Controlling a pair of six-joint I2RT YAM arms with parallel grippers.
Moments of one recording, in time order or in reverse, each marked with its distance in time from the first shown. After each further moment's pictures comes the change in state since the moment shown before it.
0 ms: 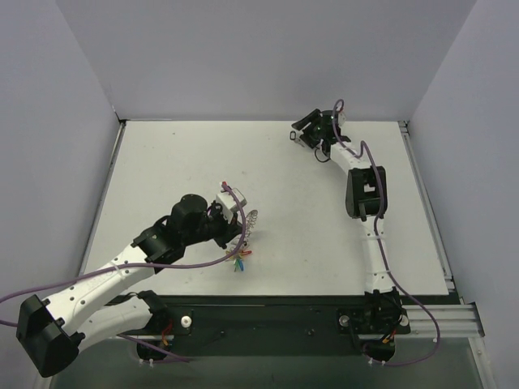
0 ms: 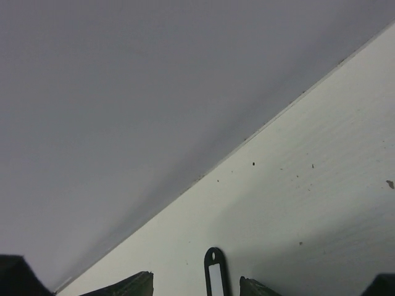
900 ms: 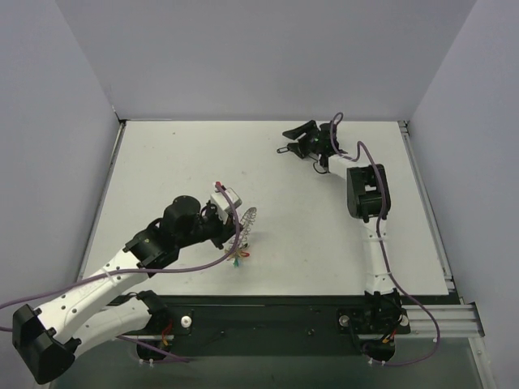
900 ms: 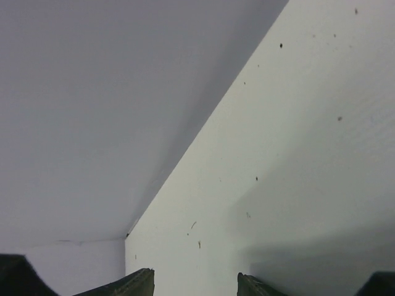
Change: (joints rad) left arm 0.001 -0.055 0.004 -0.019 -0.002 0.000; right arm 0.019 -0.061 -0.284 0.322 -0.199 0.219
